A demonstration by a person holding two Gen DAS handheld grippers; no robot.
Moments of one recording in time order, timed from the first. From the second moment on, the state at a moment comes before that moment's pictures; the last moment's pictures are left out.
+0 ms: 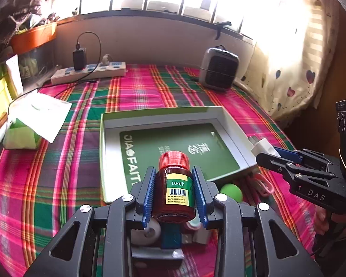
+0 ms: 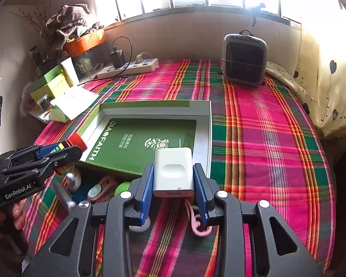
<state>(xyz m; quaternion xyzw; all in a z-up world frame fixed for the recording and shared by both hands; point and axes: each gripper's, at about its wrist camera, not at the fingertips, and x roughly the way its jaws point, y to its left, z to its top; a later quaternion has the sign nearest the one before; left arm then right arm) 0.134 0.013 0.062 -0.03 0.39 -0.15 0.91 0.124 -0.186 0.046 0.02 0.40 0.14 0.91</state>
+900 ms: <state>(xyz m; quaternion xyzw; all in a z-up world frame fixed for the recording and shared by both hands) 0.200 0.007 0.023 0.00 0.44 -0.14 0.89 0.196 -0.166 0.007 -0.01 0.46 0.15 0.88</state>
